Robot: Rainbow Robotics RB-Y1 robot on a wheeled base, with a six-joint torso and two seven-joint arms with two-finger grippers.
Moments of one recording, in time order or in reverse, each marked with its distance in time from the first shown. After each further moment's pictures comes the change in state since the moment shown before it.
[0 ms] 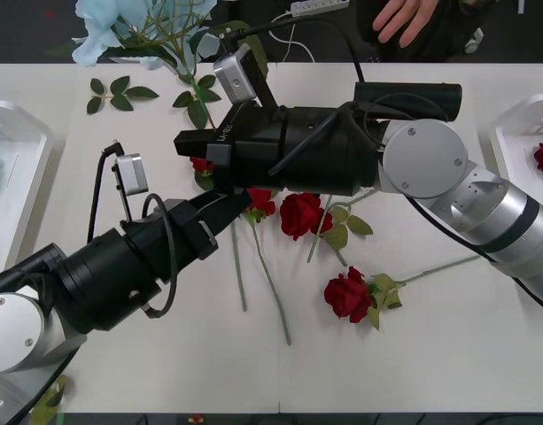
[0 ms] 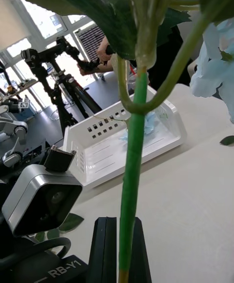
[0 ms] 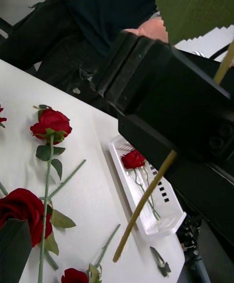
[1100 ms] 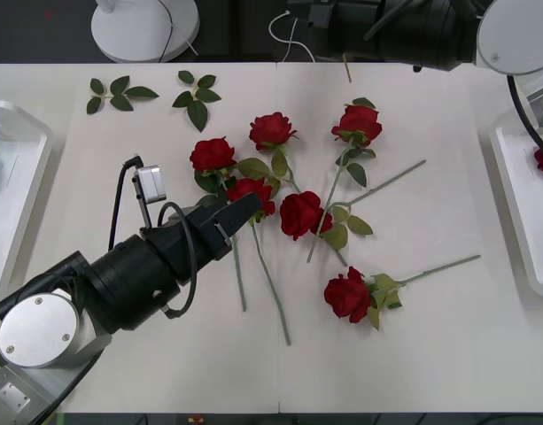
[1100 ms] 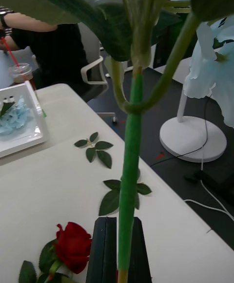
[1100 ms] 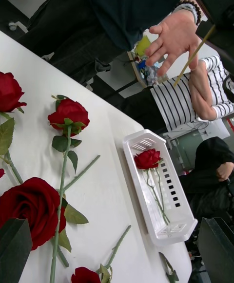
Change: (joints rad) right arm -0.133 -0.074 -0.348 0.178 0.295 0.161 0.000; left arm -0.048 -0.014 -0.089 0.095 0.000 -0.093 0.000
